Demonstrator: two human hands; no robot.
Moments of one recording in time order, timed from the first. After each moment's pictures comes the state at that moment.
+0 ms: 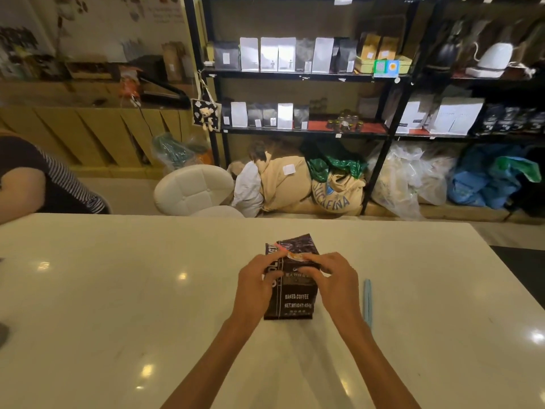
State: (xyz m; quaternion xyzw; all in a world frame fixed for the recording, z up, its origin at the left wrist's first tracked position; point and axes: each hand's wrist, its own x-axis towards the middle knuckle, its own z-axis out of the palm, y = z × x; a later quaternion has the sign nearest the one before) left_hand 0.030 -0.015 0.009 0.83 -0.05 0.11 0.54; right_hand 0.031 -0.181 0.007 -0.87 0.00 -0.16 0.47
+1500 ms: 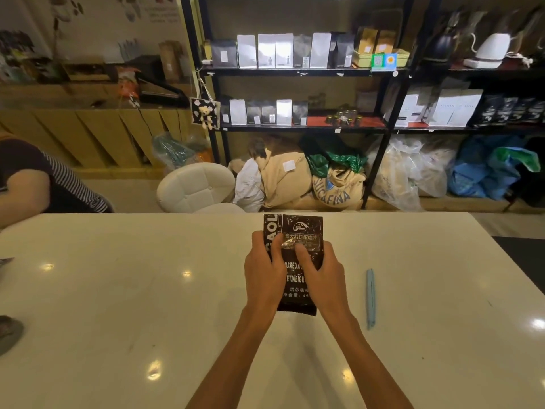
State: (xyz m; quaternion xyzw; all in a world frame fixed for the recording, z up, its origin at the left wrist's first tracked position) left_hand 0.017 -0.035 0.048 0.82 0.07 0.19 0.54; right_hand 0.011 -0.144 0.035 -0.82 0.06 -0.09 0.57
